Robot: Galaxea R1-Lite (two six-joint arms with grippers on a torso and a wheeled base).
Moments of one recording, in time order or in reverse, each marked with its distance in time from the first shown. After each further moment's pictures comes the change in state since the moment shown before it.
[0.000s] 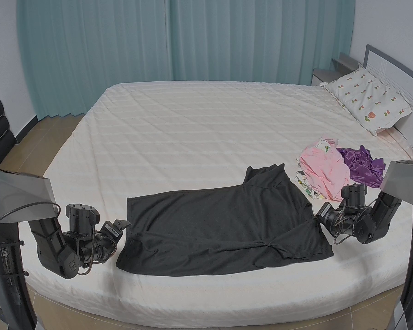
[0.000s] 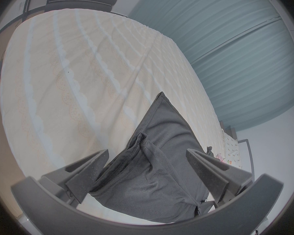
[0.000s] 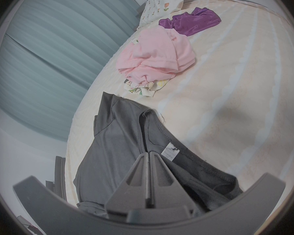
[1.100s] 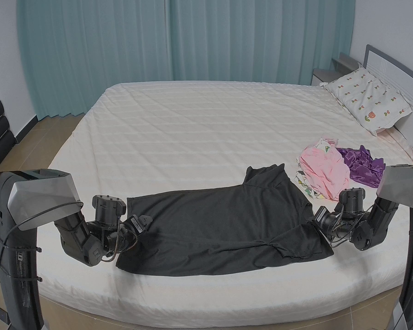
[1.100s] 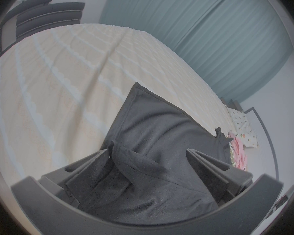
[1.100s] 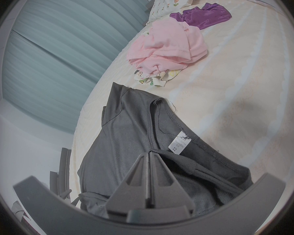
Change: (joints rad) left arm -0.097 0.107 -0.276 0.178 0.101 0.267; right arm 0.028 0.019 0.059 -0.099 0.063 -0.028
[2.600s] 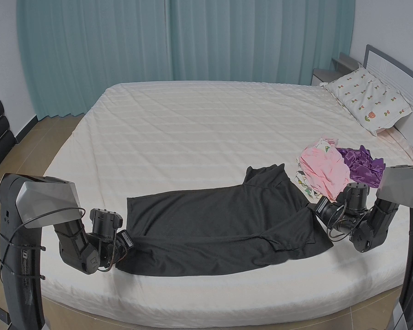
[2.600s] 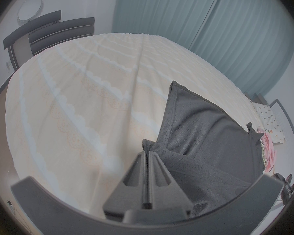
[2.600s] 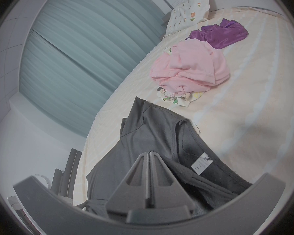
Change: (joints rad) left arm 0.041 0.050 0.082 -0.017 0.163 0.060; right arm 0.006 -0.002 0.012 -0.214 0.011 -0.035
